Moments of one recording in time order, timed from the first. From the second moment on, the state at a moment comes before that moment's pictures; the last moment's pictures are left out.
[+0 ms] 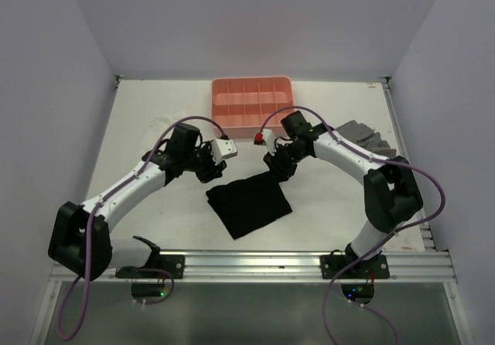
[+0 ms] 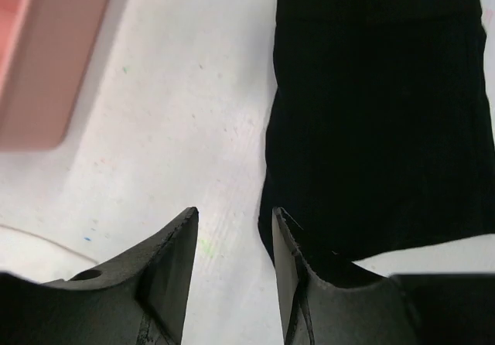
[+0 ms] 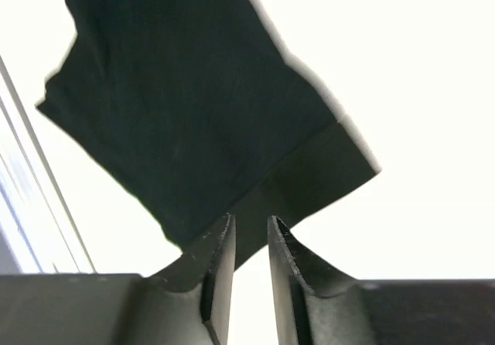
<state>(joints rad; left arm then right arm) -0.46 1.31 0.86 -0.42 0.44 0.58 0.52 1.70 1.19 -0.74 -0.54 -0.49</state>
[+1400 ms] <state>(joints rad) -0.39 1.53 1.05 -0.48 0.37 0.68 0.40 1.92 1.47 -0.67 -0.42 -0.30</state>
